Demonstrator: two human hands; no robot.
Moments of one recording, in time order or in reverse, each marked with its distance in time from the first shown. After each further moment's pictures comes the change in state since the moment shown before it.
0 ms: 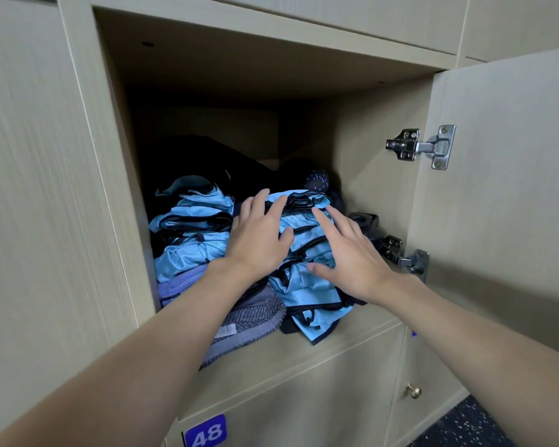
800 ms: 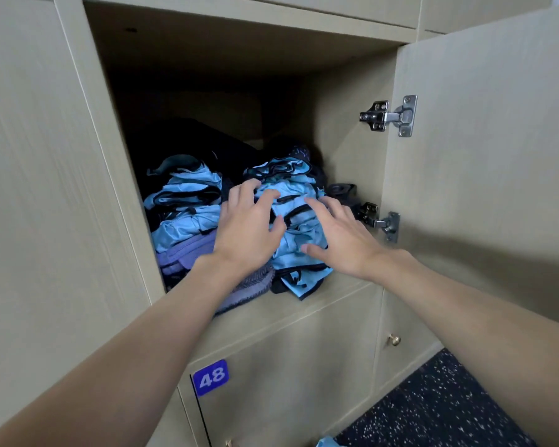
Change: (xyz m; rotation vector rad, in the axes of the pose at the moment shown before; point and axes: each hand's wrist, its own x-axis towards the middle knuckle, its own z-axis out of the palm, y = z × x) left_hand -0.053 0.021 -0.013 -0.001 0.117 0.081; right_hand -0.046 -0.015 -0.013 0.038 -0.034 0.079
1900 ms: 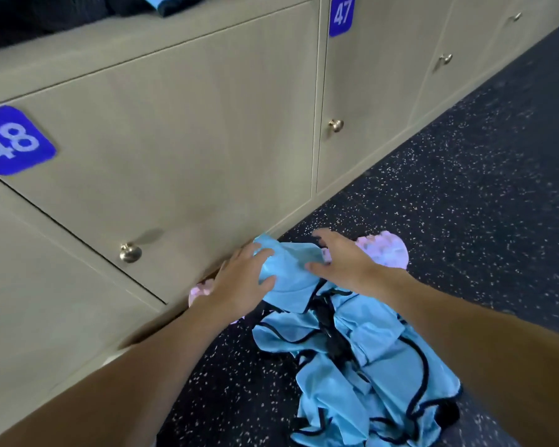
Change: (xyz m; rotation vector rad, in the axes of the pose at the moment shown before) left_hand -0.355 0.036 0.265 -0.192 -0.916 -0.088; right_hand -0.302 0.128 0.274 0.396 -0.488 0.560
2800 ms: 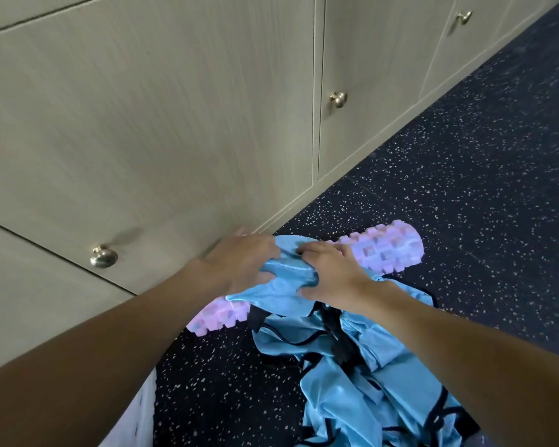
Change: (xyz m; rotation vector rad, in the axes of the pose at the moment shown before) left_hand 0.052 -0.010 -0.014 0.407 -0.211 0.382; right_hand 0.023 0.025 0.049 -0.268 -0.005 -0.224
